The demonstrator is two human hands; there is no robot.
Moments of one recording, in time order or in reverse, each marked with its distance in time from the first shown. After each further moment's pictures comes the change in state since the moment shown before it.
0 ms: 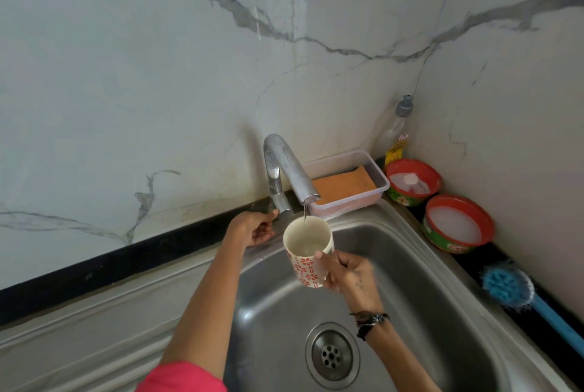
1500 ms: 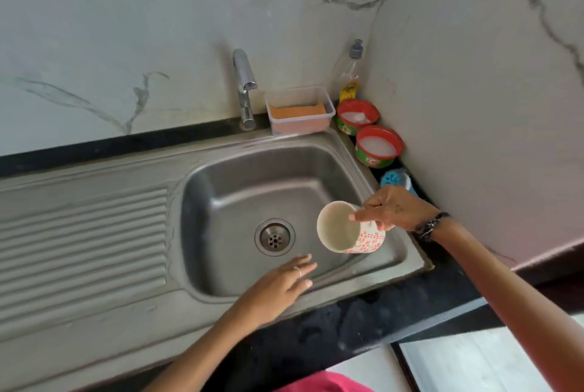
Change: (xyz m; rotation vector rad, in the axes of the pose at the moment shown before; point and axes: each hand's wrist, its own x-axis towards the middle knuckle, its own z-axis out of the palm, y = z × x) left_hand -0.221 -0.262 0.136 0.876 -0.297 0.804; right_hand -0.102 -0.079 -0.216 -0.779 -0.539 0.073
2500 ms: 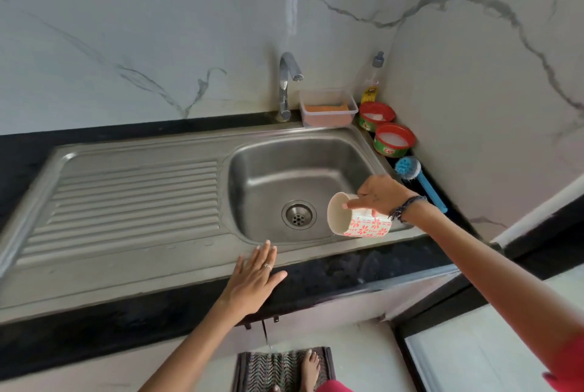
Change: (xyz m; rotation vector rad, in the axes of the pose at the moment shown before) left_hand -0.146 -0.018 0.011 0.544 -0.122 -0.274; right_hand -0.063 -0.070 0.071 -0.592 0.007 0.001
